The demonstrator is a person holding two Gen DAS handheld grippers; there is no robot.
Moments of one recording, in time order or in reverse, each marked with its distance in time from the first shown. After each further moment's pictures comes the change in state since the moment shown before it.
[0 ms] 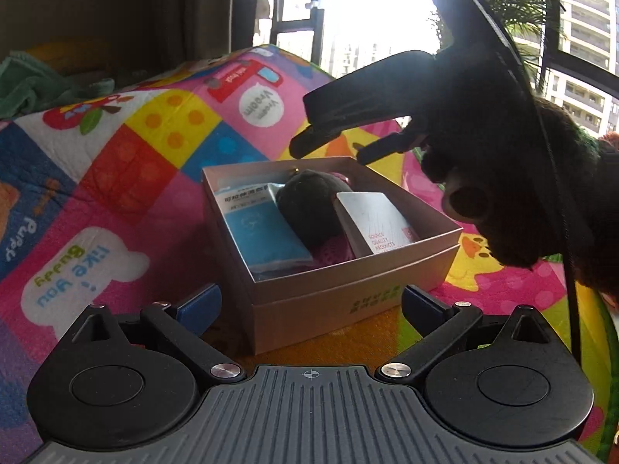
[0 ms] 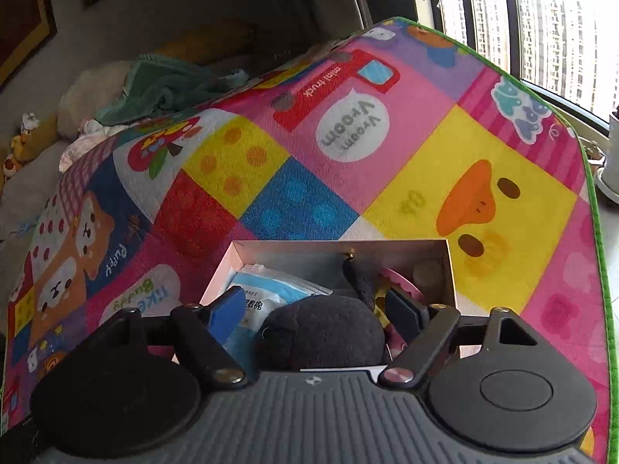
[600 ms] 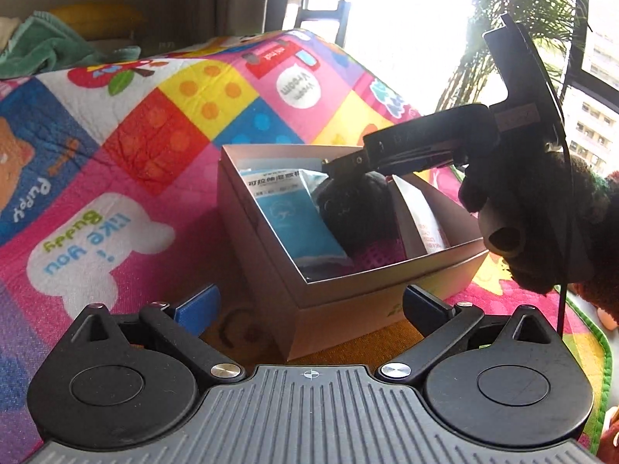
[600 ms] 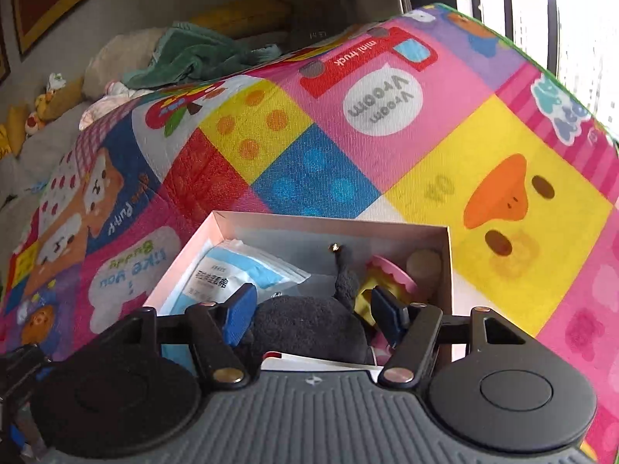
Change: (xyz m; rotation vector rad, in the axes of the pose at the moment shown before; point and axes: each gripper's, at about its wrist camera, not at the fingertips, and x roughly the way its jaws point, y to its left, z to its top) left arm 0.006 0.032 -0.005 -0.074 0.040 0.024; right arm 0.007 -0.007 -0.025 -0.070 0.030 0.144
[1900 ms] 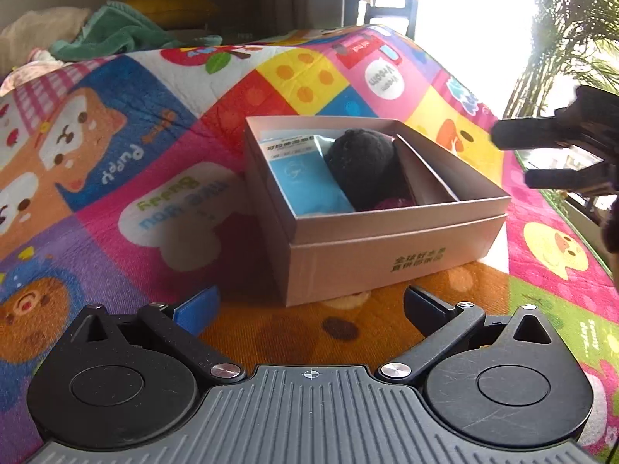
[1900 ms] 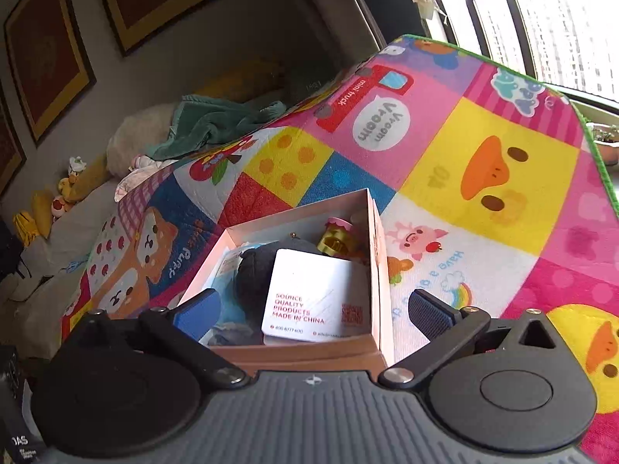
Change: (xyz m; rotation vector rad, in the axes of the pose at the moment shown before) left arm -0.019 0.029 -0.036 -0.085 0.009 0.251; right arm -0.079 0.030 -0.072 0.131 -0.218 -0.001
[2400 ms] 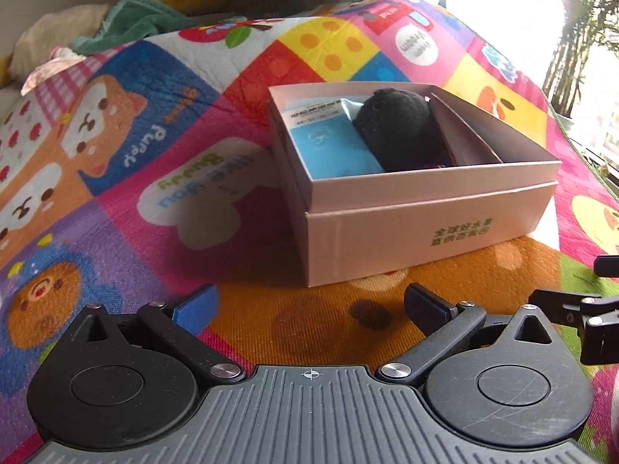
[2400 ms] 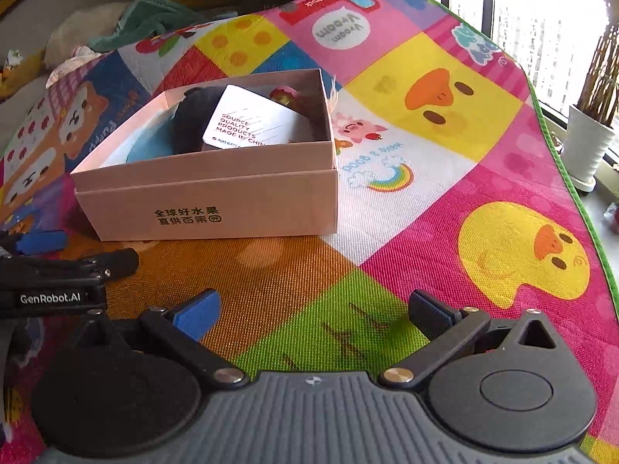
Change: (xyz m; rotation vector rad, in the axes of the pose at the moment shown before) left arm 0.025 -0.008 -0.002 0.013 0.063 0.133; right arm 0.028 0.021 -0.074 -0.158 0.203 -0.307
